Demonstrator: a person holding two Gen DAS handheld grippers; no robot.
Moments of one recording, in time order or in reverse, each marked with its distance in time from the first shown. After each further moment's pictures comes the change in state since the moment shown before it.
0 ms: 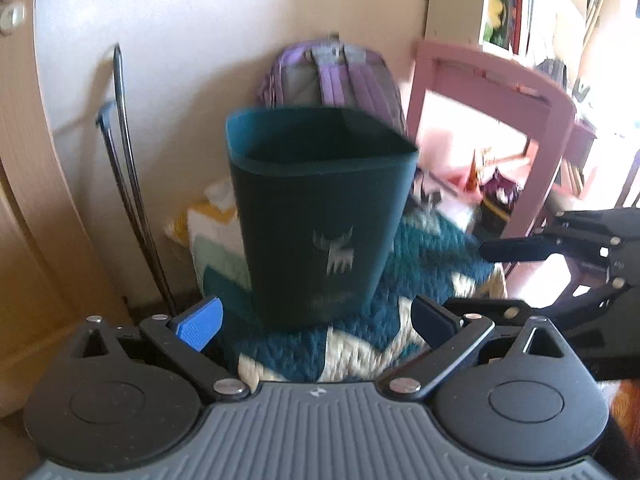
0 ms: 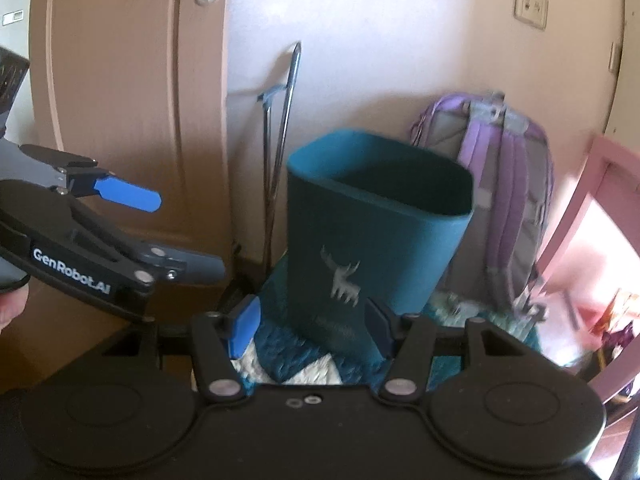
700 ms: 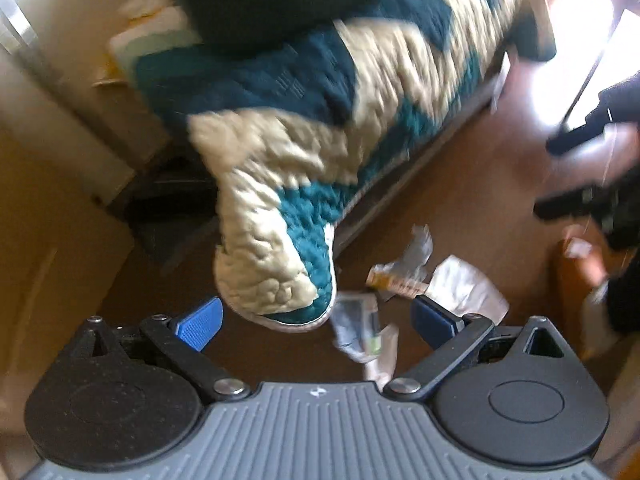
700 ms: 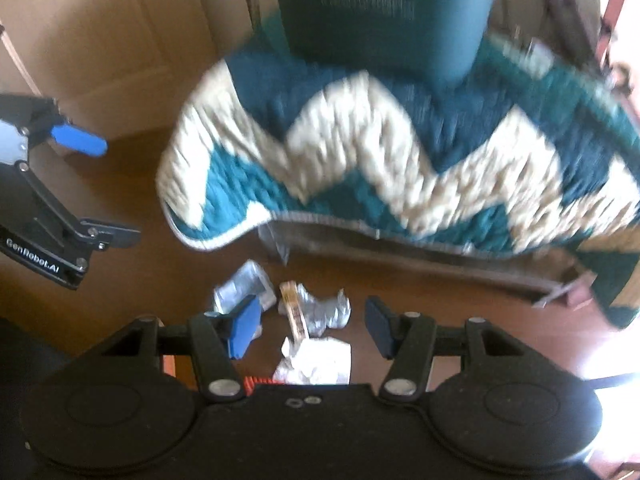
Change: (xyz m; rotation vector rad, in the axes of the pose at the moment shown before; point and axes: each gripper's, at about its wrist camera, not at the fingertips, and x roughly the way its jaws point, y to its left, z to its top) left arm 0.198 0.022 -0.199 0.393 0.487 0.042; right arm 0.182 0.019 -0.213 0.177 0.458 0.059
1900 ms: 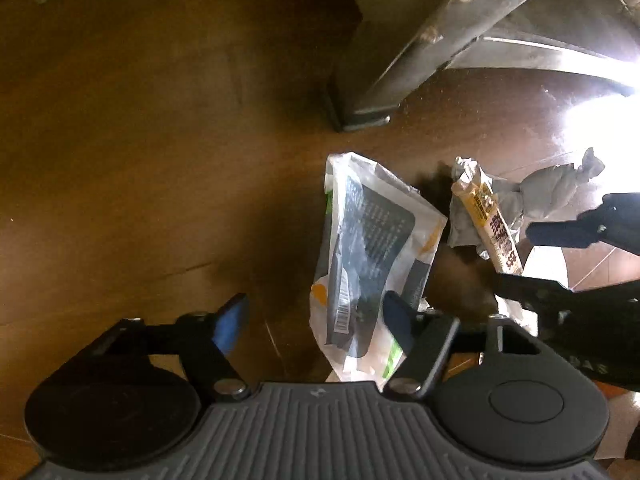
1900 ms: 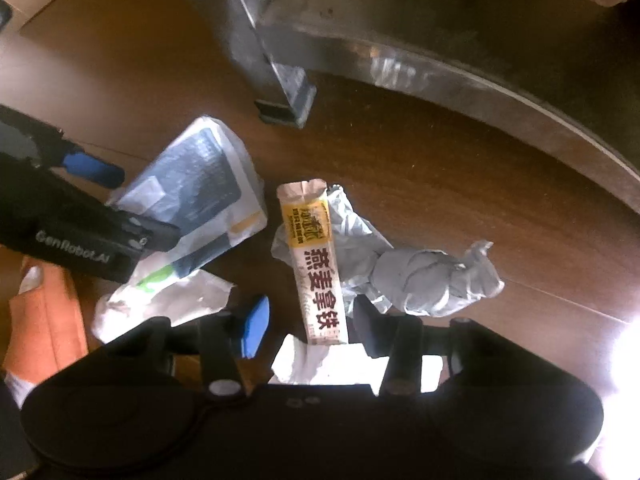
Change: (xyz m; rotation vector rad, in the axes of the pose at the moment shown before) left arm 0.321 0.034 -0.094 -0.552 0.404 -0.277; right arm 0.336 0.007 -0.050 -0.085 0.404 0.074
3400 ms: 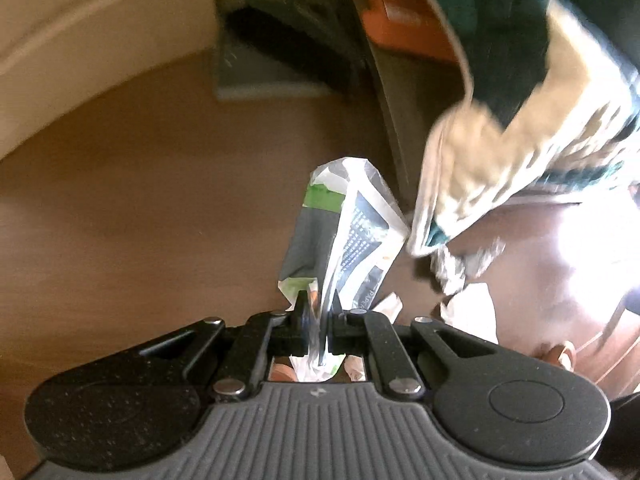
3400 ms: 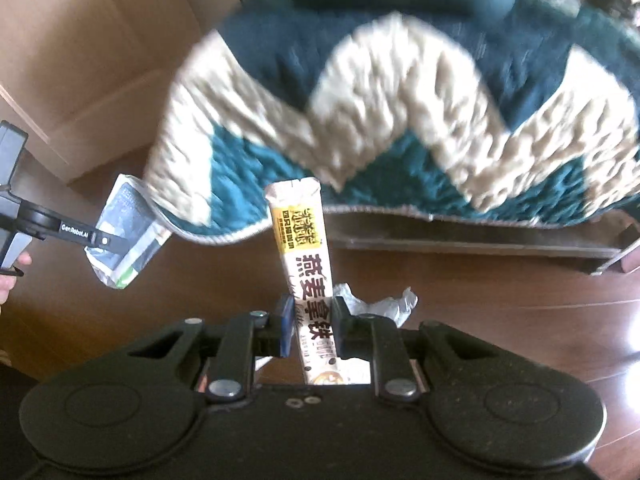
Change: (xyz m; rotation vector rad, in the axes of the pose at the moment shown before) left arm -0.269 0.058 -0.077 -0.173 -0.289 0.058; right arm -0.293 0.028 -0.063 0.186 -0.430 0.028
